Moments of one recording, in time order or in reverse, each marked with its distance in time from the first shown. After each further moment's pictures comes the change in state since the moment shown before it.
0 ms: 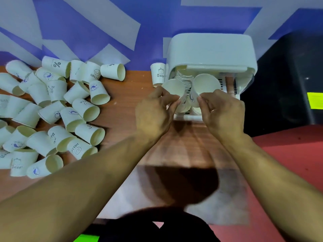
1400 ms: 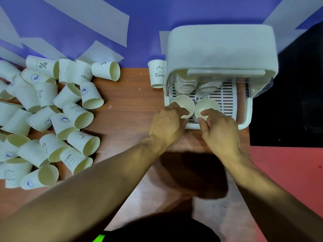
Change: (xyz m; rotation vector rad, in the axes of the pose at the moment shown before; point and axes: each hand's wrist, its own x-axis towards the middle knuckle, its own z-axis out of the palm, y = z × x) left_hand 0.022 -0.022 0.073 0.082 -0.473 -0.084; right_hand -0.016 0.044 0.066 0.051 -0.334 0.260
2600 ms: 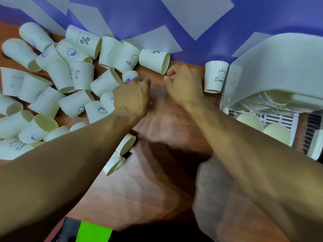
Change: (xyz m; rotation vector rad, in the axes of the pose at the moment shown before) left_hand 0.008 -0.211 -0.114 0.550 0.002 -0.387; right_hand 0.153 -0.213 0.151 0.070 -0.333 -0.017
